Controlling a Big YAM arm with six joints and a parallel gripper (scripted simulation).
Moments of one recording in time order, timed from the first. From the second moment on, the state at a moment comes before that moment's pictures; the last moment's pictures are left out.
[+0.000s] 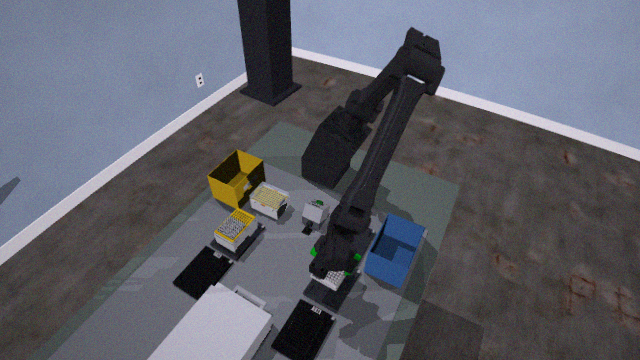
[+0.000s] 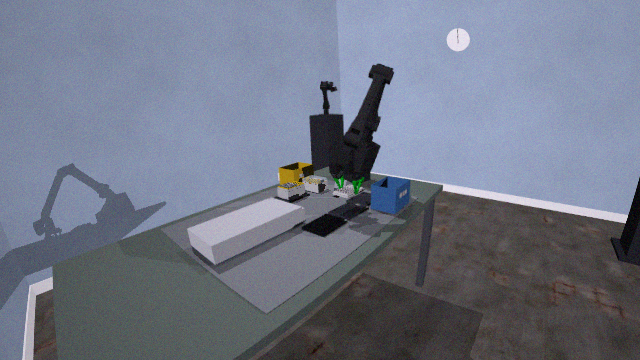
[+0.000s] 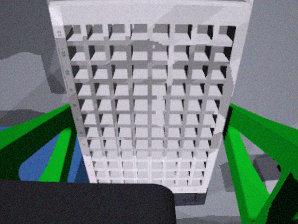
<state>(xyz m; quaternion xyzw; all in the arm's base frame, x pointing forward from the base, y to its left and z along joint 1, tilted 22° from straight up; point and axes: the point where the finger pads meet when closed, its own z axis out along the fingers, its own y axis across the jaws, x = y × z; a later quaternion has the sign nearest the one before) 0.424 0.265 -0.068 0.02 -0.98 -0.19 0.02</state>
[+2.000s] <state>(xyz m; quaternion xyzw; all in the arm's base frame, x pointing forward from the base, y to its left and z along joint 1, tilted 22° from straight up) 0.420 0.223 -0.041 0.04 -0.98 -0.19 0.01</state>
